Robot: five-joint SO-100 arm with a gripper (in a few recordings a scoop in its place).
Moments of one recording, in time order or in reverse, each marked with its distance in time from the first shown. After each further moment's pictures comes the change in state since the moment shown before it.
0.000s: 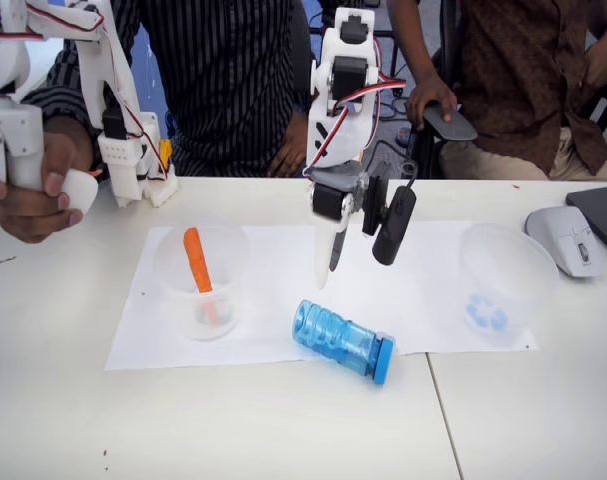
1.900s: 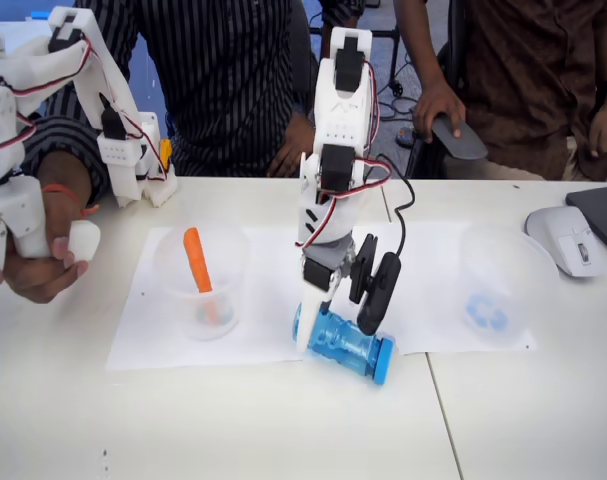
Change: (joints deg) arm 1.1 -16.4 0.0 -5.4 -0.4
